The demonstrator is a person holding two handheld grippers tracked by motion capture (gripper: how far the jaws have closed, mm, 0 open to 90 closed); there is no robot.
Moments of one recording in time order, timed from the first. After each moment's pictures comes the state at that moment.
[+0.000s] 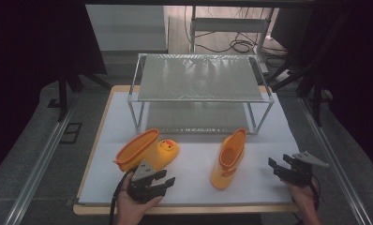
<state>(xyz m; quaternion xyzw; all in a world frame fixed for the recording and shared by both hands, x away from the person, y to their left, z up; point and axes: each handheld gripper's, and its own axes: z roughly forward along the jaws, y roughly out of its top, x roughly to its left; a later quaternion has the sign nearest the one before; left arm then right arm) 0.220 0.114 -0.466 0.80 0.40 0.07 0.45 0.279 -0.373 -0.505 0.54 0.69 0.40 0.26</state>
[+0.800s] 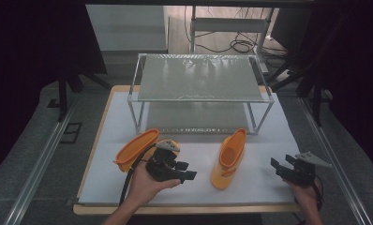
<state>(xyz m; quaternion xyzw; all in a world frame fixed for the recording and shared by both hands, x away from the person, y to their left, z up) 0.262 0.066 -0.394 0.85 0.34 -0.07 0.40 0.277 -0.380 -0.504 0.55 0.69 0.40 0.26</state>
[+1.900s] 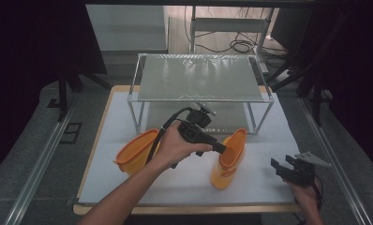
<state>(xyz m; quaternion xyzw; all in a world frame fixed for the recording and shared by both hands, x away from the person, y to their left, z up) 0.329 -0.012 -0.325 0.87 0.32 -0.13 0.36 0.279 -0.381 -0.507 0.55 0.69 0.39 0.26</state>
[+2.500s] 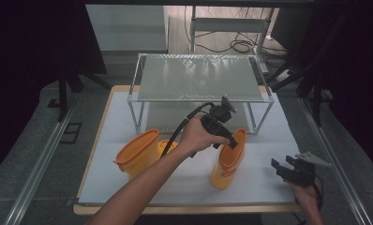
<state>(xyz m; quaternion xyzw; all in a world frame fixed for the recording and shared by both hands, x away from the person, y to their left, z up) 0.363 -0.066 -0.341 0.90 0.33 -0.11 0.27 0.280 -0.384 -0.509 0.56 0.69 0.39 0.25</state>
